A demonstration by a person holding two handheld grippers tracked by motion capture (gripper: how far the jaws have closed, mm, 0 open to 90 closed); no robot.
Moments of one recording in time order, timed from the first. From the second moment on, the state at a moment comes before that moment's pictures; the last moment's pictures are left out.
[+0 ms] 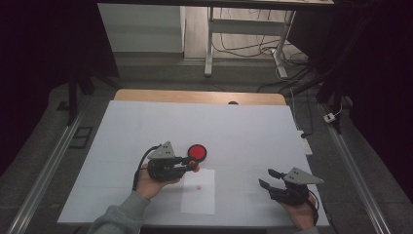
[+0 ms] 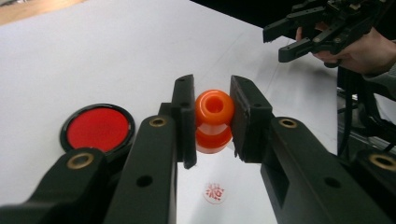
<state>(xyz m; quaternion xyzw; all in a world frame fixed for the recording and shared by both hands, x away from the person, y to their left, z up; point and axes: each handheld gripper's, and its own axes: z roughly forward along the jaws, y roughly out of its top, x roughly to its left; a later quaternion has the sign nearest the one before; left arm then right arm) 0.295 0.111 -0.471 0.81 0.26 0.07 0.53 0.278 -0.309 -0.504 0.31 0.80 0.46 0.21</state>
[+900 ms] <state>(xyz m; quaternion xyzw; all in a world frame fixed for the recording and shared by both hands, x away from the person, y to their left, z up) 0.314 0.138 -0.470 0.80 0.31 0.09 0.51 0.283 -0.307 -0.506 0.32 0.81 0.45 0.21</state>
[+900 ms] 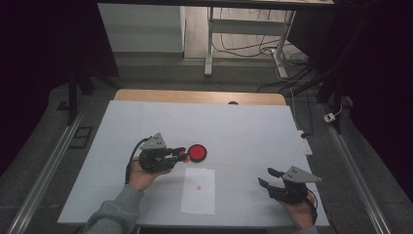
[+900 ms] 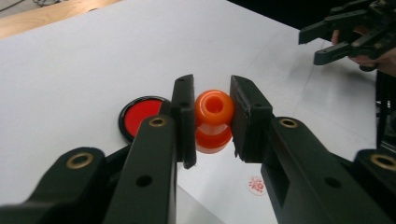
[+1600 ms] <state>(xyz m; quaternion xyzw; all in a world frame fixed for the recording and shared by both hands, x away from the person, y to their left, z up) 0.340 0.140 -0.492 0.81 0.35 0.11 0.46 0.284 -0.304 -0.509 0.31 0.81 0.45 0.21</state>
